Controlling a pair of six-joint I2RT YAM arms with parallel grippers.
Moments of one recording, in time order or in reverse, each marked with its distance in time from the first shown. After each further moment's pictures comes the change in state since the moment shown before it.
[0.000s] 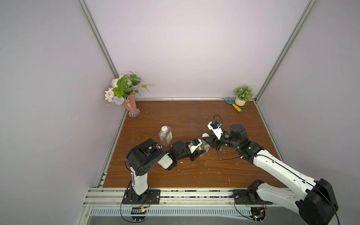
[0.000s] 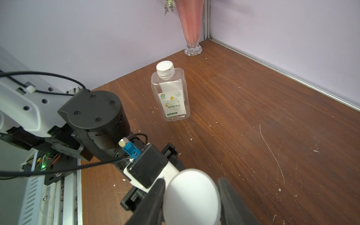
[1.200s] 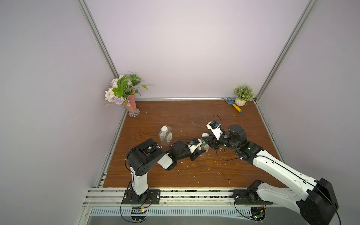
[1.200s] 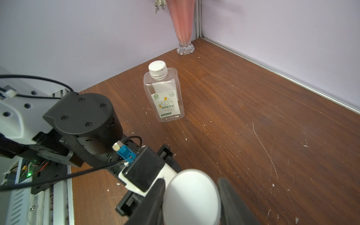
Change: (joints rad) left arm 0.000 -0.002 -0.001 -0.001 -0.005 0.000; right arm 0.030 -0.002 0.008 -0.010 0.106 0.025
